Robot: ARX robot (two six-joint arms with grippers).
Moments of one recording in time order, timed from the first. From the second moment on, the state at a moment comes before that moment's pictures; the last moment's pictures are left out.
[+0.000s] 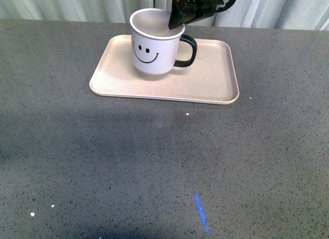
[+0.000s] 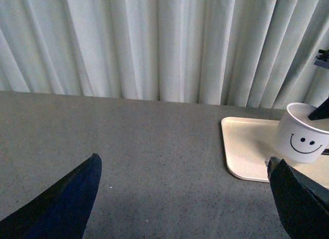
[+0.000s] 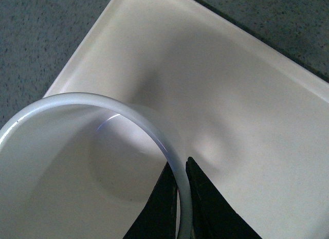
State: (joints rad) left arm 0.00 0.02 0.01 0.00 0.00 0.00; right arm 0.22 2.41 2.09 -0.64 -0.28 -0.22
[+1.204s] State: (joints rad) left arm 0.00 0.02 0.01 0.00 0.00 0.00; right arm 0.17 2.48 2.14 -0.73 -0.32 -0.60
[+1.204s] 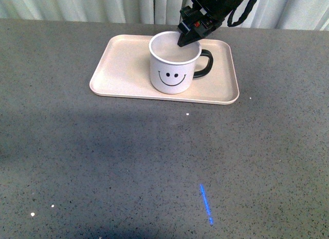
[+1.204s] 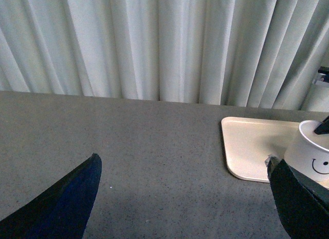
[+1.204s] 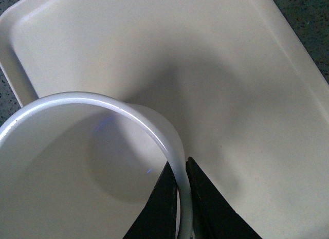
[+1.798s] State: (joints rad) left arm 0.00 0.02 0.01 0.00 0.00 0.00; right arm 0.15 2.30 2.01 -0.64 -0.50 -0.70
